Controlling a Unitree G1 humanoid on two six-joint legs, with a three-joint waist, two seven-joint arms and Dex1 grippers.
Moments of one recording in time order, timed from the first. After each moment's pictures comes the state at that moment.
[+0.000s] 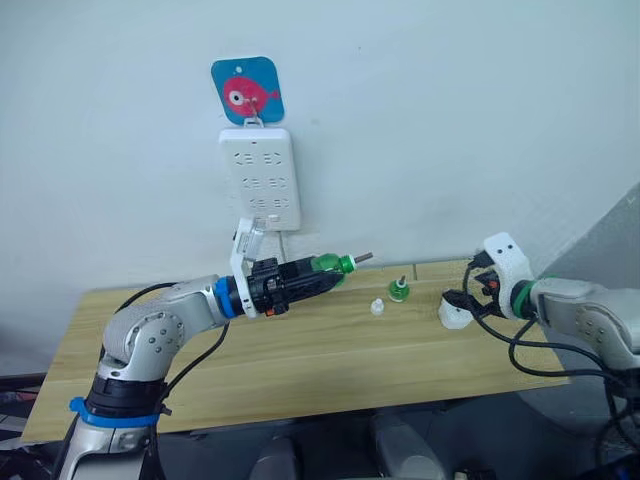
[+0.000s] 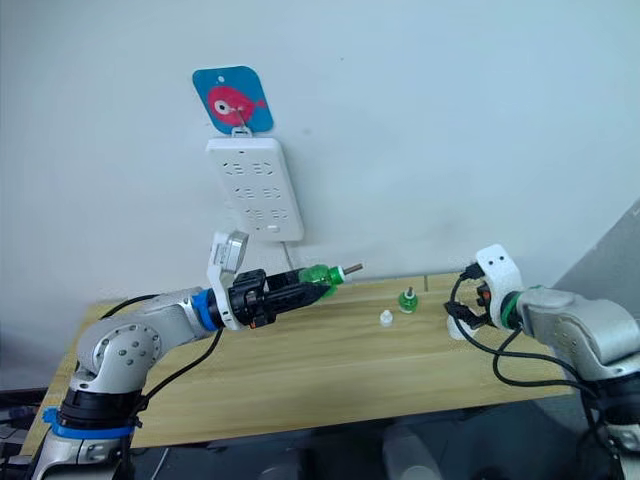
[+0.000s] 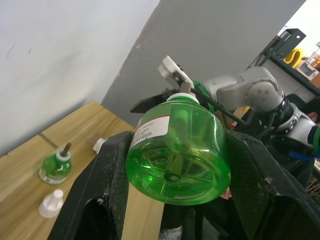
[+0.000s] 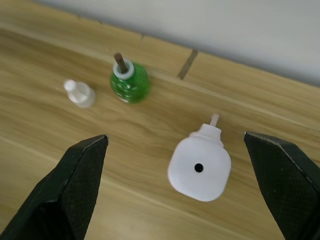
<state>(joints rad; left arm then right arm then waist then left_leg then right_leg) -0.32 0.56 0.04 -0.25 -1.00 0.84 -0.83 -0.42 -0.86 0.15 -0.16 0.66 1.10 0.27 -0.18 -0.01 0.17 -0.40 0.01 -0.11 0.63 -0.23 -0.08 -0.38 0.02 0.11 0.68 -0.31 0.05</state>
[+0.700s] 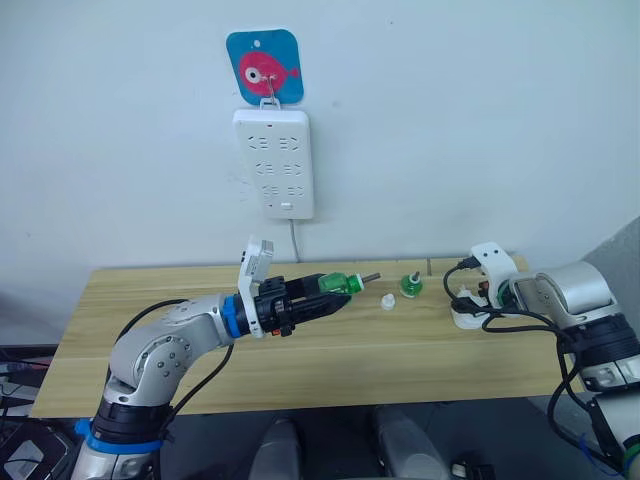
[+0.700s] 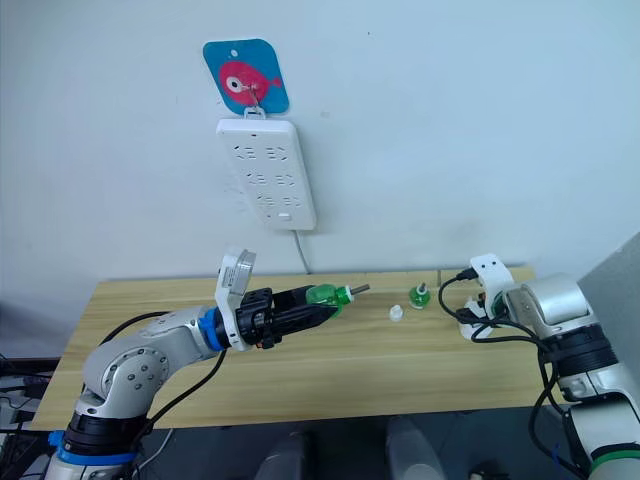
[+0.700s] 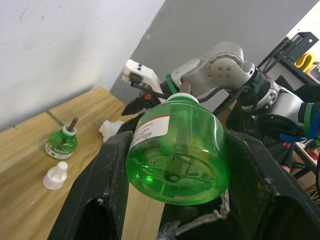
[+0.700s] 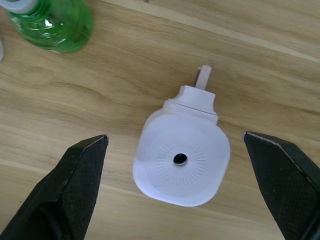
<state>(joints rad) -0.23 0.52 0.02 -0.34 -0.94 0.82 -0.84 -0.60 -0.71 0.22 0.17 0.39 1.29 0.34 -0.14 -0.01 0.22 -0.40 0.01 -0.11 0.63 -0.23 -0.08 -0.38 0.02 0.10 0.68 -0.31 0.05</state>
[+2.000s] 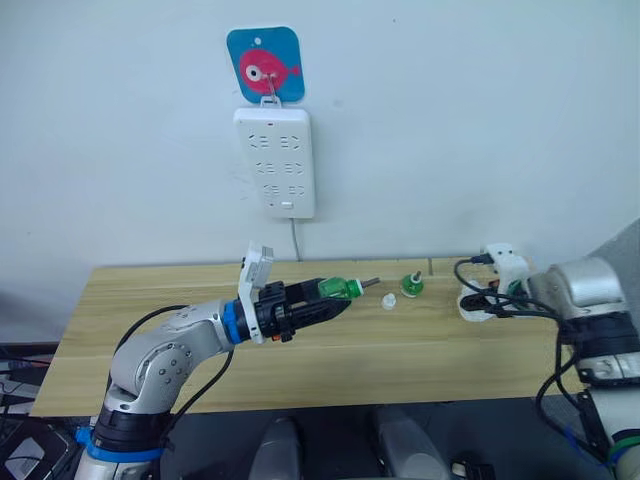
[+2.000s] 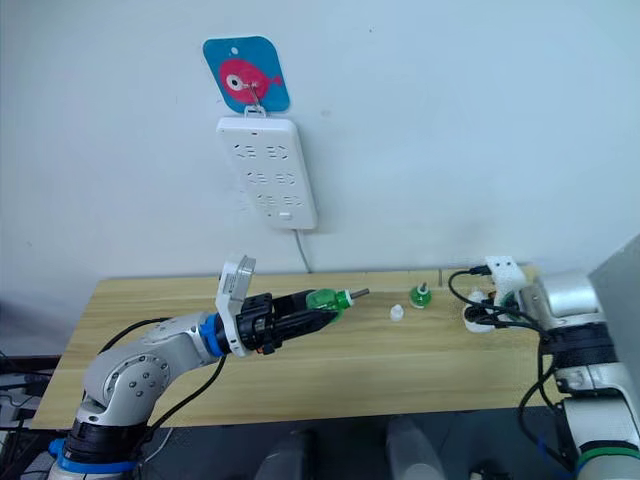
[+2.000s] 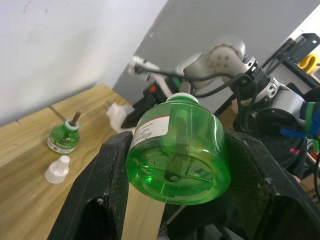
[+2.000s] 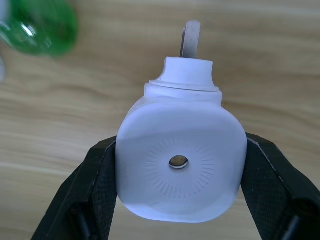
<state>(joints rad) -0.23 0.53 0.02 -0.32 -0.92 0.80 -0.88 -0.58 -0.72 -0.02 0.09 0.38 1.44 0.51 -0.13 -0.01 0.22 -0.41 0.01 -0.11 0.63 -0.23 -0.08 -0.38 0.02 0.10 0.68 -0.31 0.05</state>
